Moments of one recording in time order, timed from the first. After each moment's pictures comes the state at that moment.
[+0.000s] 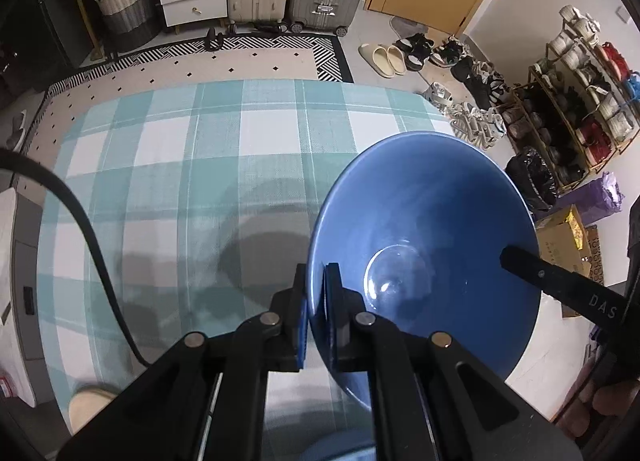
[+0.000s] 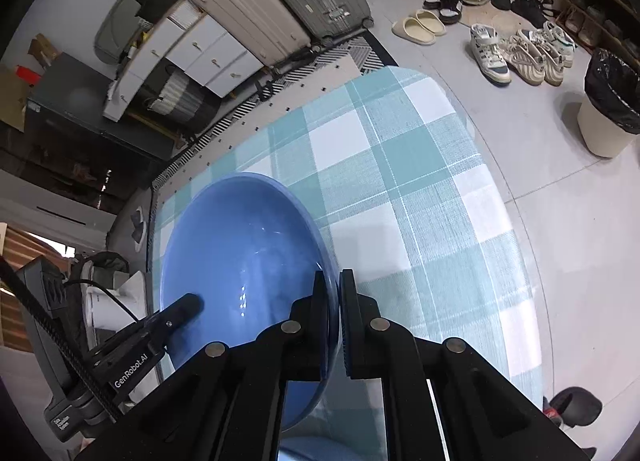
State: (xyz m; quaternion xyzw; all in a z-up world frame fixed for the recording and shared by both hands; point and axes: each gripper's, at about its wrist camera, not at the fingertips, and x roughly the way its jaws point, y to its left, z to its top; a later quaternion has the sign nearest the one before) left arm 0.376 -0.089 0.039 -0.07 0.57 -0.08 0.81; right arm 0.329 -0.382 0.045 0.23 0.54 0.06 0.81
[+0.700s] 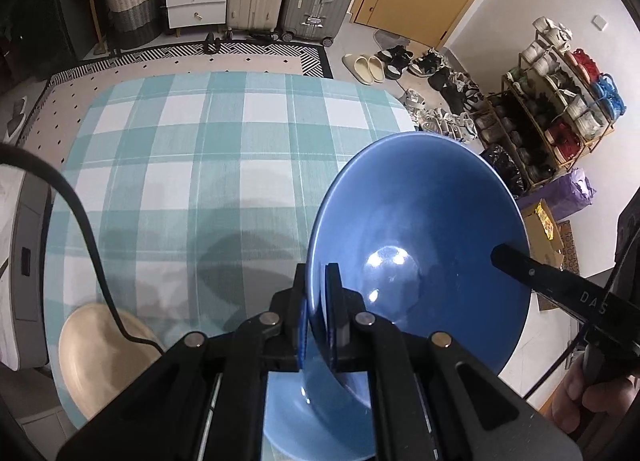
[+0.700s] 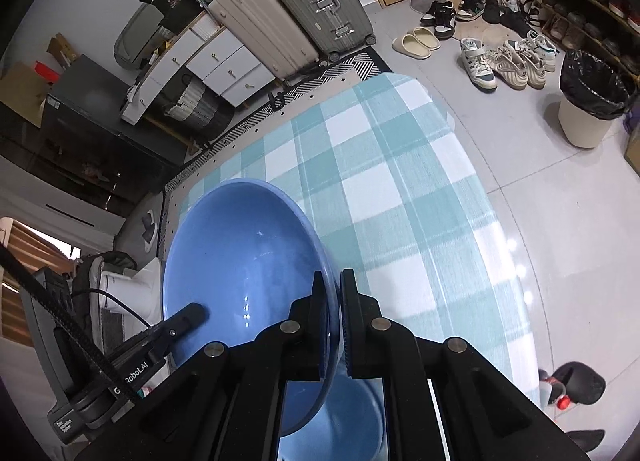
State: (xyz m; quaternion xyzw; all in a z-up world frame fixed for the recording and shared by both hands) left arm 0.260 -0.079 0.093 -0.10 0.55 -0.10 0.82; right arm 0.203 -0.370 0.105 0.23 0.51 0.06 0.82
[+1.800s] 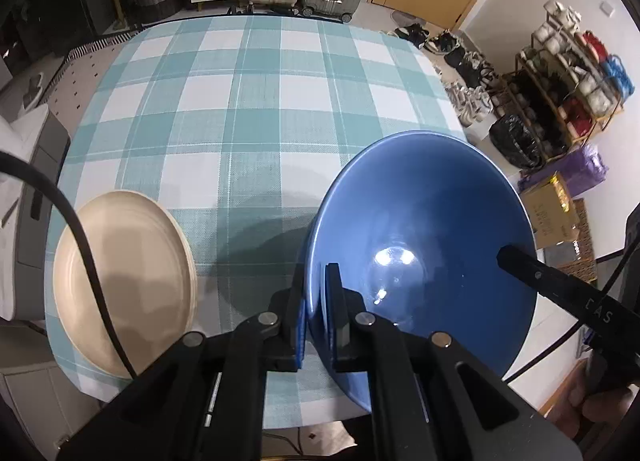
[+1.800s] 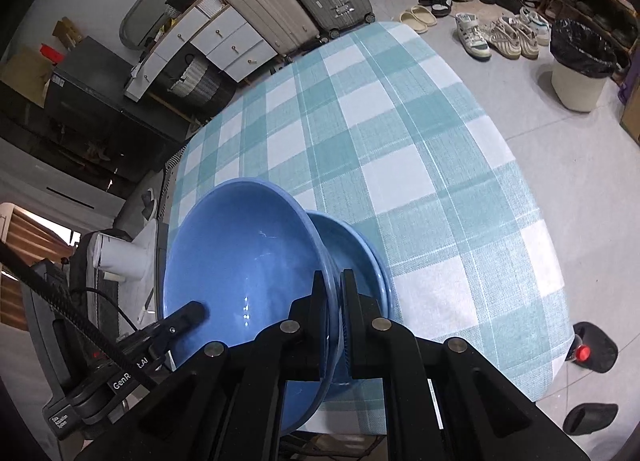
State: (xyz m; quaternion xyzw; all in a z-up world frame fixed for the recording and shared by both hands) left arm 0.153 -0.059 0.036 -0.09 0.58 -0.07 0.81; right arm 0.095 -0.339 0.042 0.23 0.54 0.07 0.81
